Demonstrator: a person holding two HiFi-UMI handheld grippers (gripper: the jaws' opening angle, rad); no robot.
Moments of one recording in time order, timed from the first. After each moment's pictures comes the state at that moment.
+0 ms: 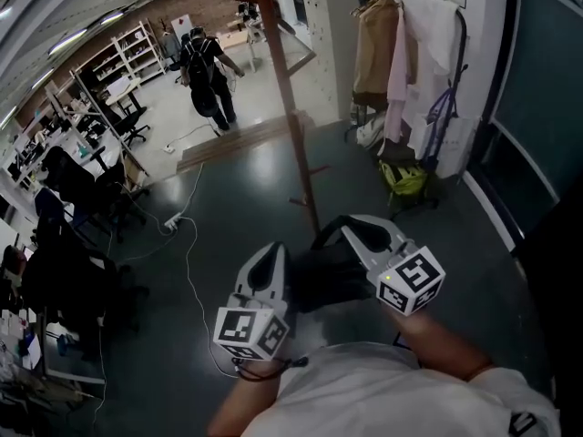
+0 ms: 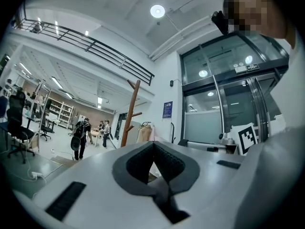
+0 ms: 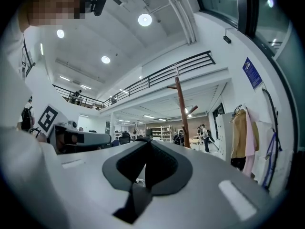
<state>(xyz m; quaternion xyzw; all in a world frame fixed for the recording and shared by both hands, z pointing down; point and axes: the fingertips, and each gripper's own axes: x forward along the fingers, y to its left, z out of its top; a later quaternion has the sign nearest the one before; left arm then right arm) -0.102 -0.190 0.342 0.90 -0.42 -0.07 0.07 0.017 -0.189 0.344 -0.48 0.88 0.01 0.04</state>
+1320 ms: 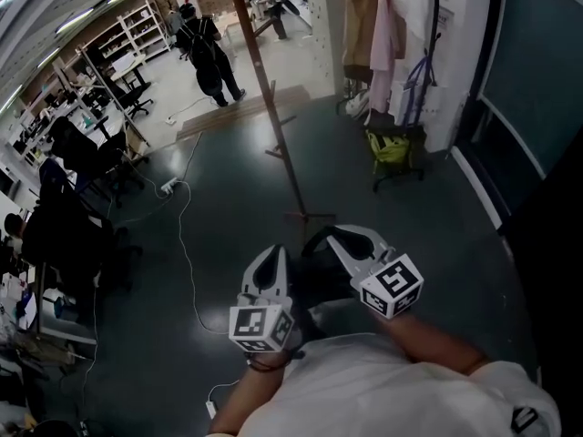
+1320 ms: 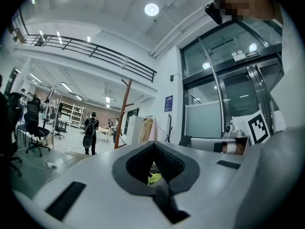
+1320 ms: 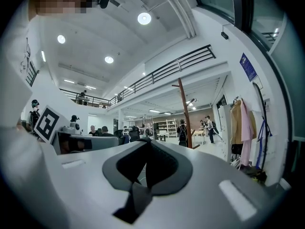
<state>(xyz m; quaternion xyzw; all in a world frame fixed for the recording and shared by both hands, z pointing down) -0.024 0.034 0.426 0.88 -0.47 -0.05 0.07 0.076 0.039 0.421 -0.45 0.89 -0.03 0.02</state>
